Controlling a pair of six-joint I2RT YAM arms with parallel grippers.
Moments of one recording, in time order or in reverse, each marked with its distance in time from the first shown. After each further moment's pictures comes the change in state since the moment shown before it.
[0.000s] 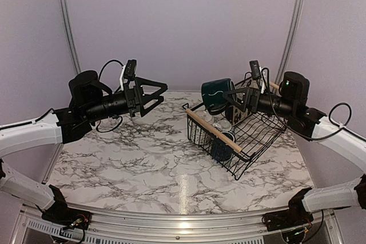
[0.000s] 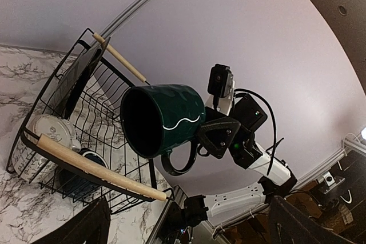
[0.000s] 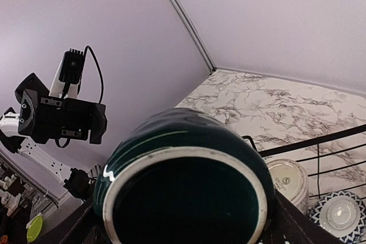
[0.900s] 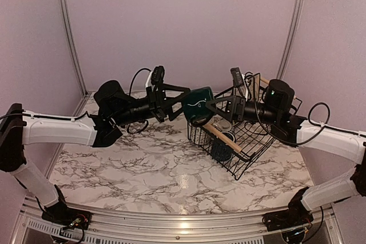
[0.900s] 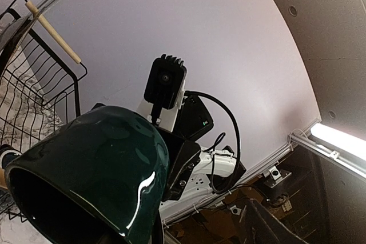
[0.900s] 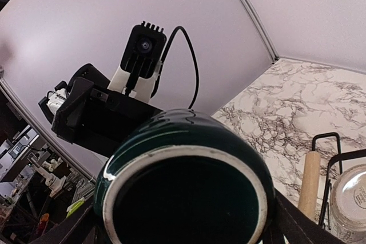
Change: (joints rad) left arm -0.084 0.294 0.038 0.506 0.115 -0.283; right arm 0.144 0.142 -0.077 0.346 -0.116 0.174
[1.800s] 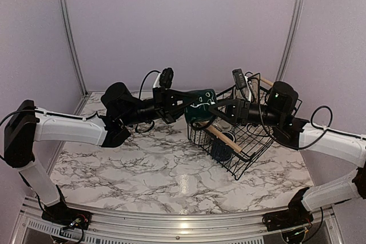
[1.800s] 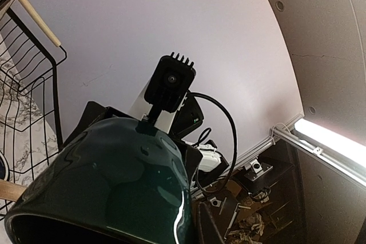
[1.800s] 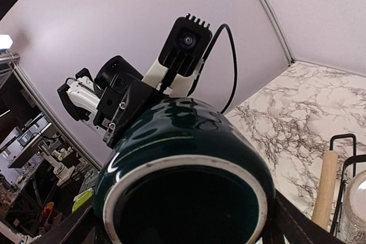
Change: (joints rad) left arm -0.012 0.119 0.051 0.156 0.067 -0.123; right arm 0.005 -0.036 -0.038 0.047 -0.055 -0.009
